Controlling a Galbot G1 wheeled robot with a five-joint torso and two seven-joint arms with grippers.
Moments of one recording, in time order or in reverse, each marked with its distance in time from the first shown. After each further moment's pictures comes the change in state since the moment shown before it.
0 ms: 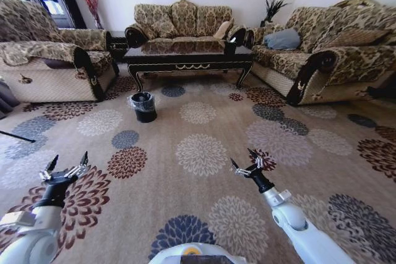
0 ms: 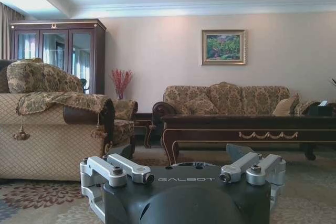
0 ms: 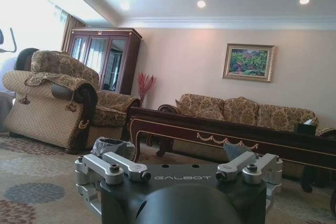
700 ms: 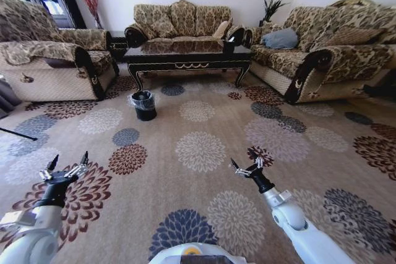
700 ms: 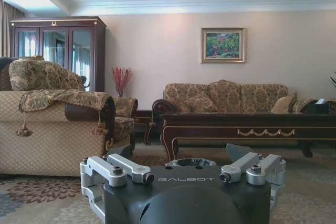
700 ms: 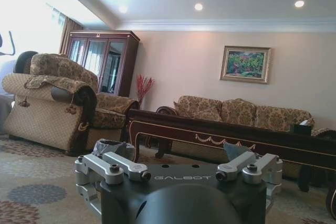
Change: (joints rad) left arm 0.005 0.002 -0.004 -0.004 -0.005 0.015 0.005; right arm 0.008 0.007 0.000 -0.013 0.006 0.011 0.000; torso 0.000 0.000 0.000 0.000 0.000
